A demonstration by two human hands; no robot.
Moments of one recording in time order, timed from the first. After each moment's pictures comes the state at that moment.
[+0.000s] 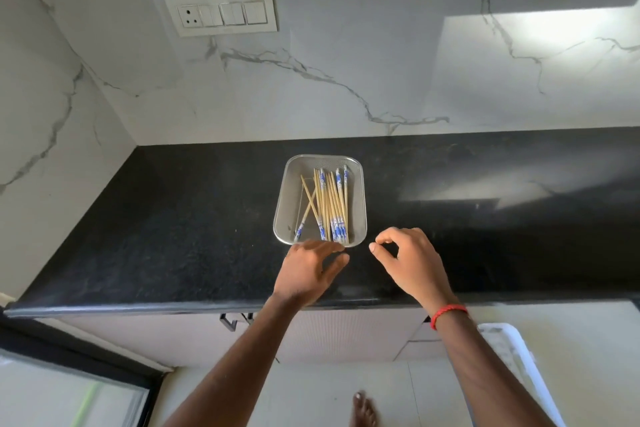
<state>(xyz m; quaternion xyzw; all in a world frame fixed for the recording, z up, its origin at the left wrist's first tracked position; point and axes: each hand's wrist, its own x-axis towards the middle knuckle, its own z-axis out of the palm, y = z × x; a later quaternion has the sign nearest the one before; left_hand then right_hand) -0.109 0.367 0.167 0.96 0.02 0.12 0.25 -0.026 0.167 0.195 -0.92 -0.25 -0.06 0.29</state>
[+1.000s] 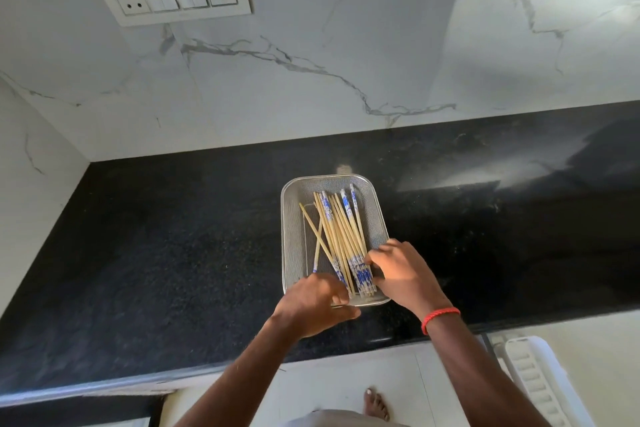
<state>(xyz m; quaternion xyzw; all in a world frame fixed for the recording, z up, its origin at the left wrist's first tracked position) -0.045 0.423 0.148 0.96 -0.07 -0.13 0.24 0.043 0.236 0.162 -0.94 -0.33 0.04 0.11</state>
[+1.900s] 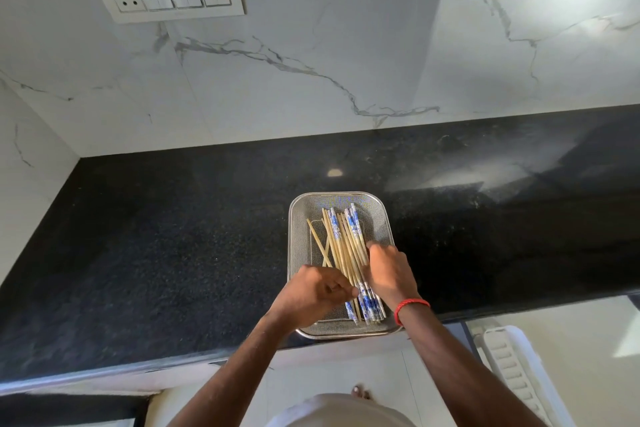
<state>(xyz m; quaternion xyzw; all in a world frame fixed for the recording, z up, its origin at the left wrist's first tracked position) -0.058 0.404 0.165 0.89 -0.04 -0.06 0.45 0.022 0.243 0.162 -0.97 -0.15 0.09 0.14</state>
